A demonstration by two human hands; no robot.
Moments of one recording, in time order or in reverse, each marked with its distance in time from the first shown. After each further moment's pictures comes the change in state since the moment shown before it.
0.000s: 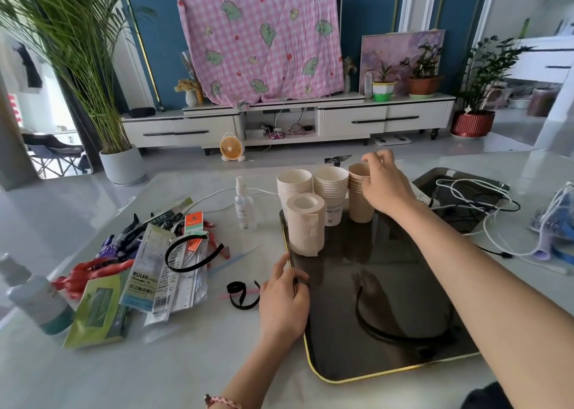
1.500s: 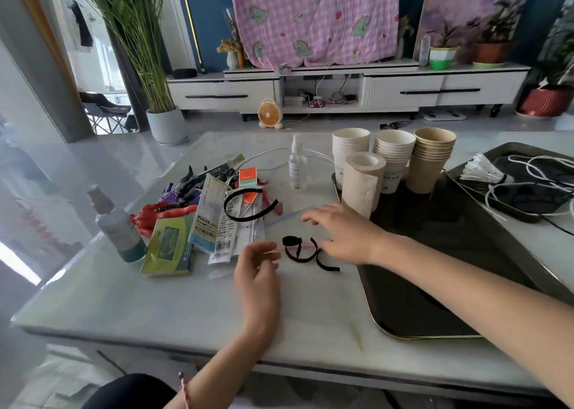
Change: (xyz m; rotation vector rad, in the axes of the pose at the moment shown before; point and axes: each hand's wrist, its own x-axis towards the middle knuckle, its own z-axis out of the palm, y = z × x) left_hand -0.043 -0.055 -0.069 -0.677 0.536 -0.159; right_hand -0.104 -0.133 0.054 0.136 -0.560 -0.506
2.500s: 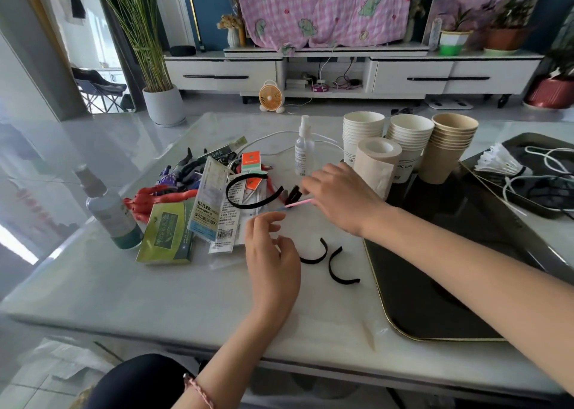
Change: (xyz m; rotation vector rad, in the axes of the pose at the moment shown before) left_hand 0.007 0.009 0.011 0.322 -0.001 0.269; right_hand 0.035 -0.003 -0.004 -0.491 0.275 -0.194
